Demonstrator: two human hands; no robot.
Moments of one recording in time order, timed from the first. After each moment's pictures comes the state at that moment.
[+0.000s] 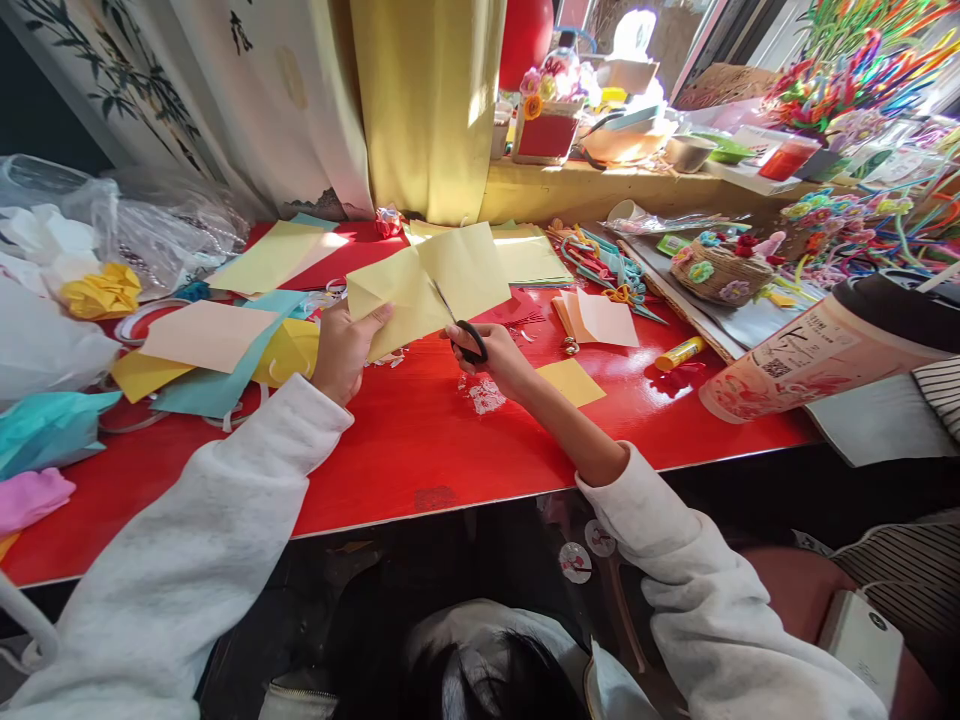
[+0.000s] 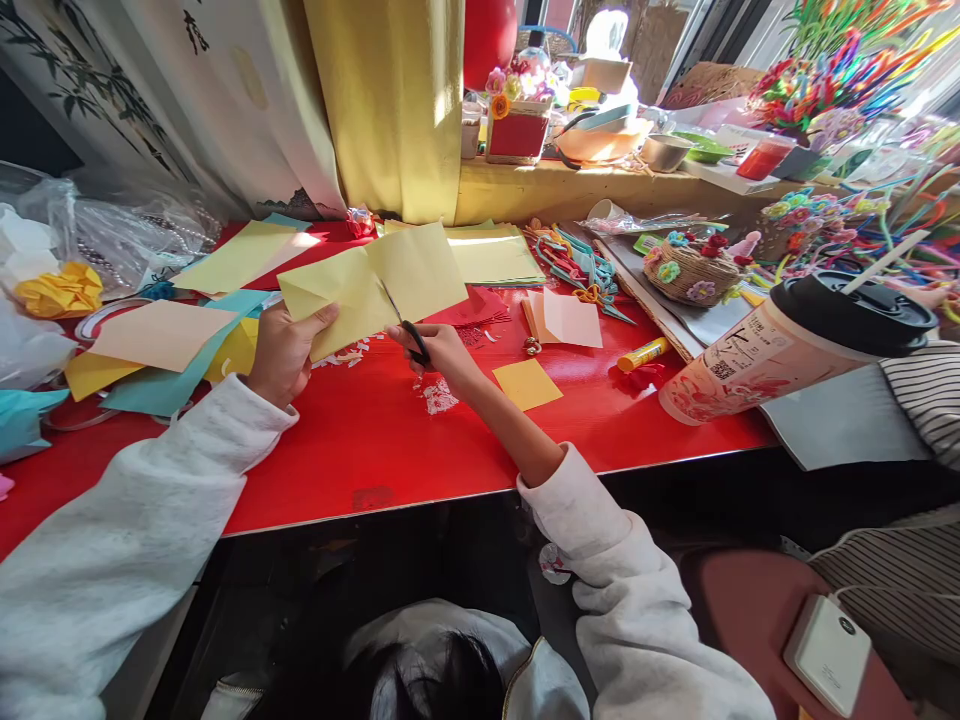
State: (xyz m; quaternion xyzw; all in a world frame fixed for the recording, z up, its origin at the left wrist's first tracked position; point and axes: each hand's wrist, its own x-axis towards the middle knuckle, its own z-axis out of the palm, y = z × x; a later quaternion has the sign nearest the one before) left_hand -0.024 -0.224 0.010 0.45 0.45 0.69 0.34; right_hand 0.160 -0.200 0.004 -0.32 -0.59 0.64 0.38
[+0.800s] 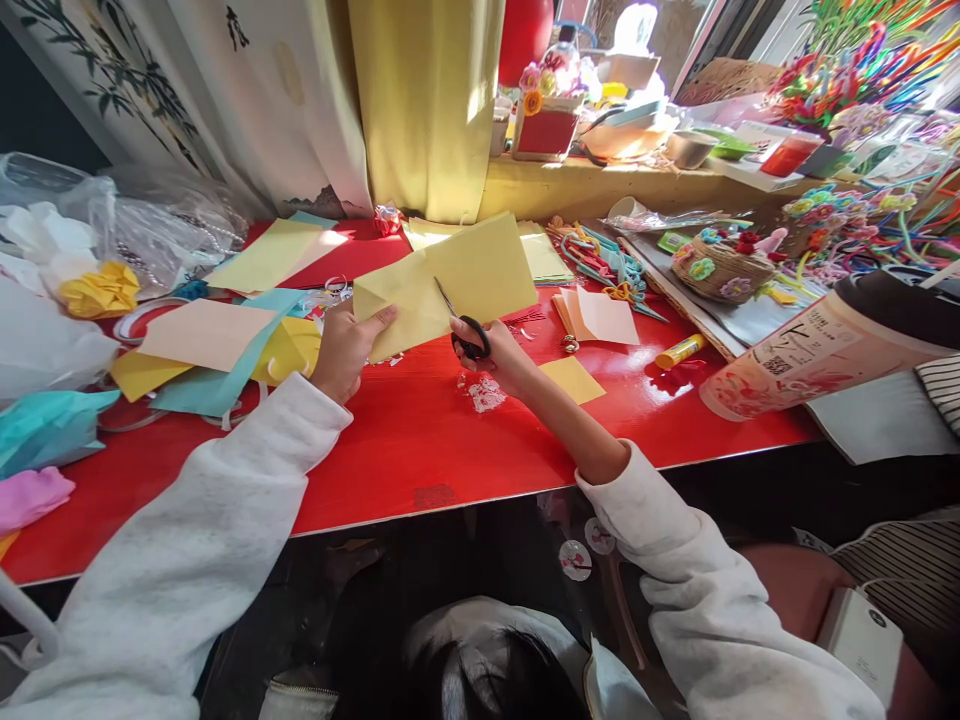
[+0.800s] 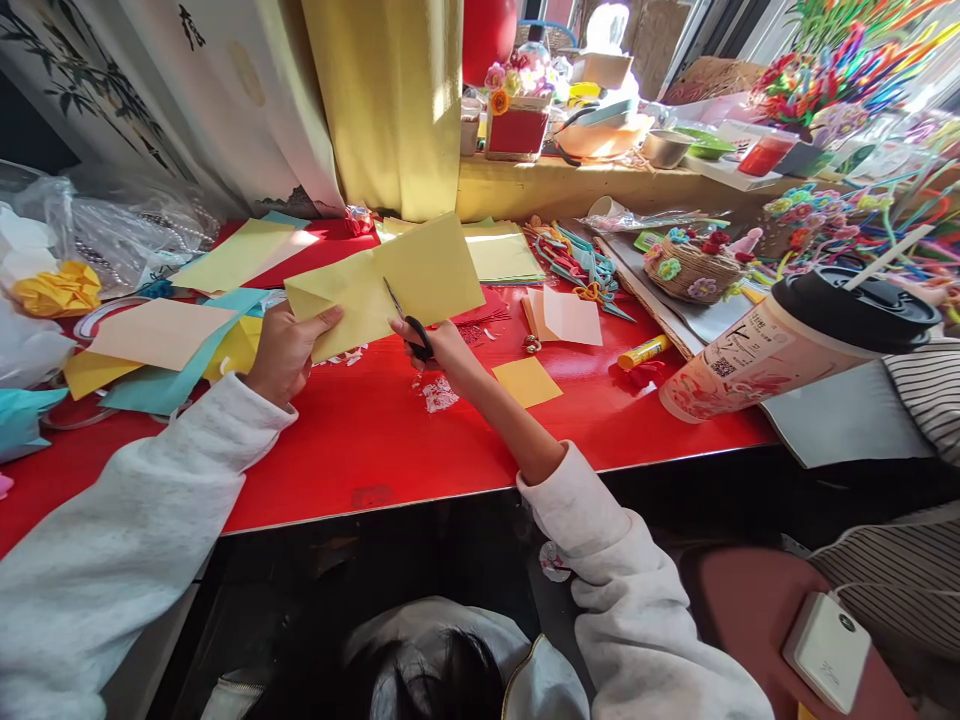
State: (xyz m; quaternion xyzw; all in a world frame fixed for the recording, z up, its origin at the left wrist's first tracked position) left_hand -0.027 -0.221 0.006 0.46 0.46 0.67 0.36; right_hand 0.161 -0.198 0.004 -0.31 -0.59 0.64 0.38
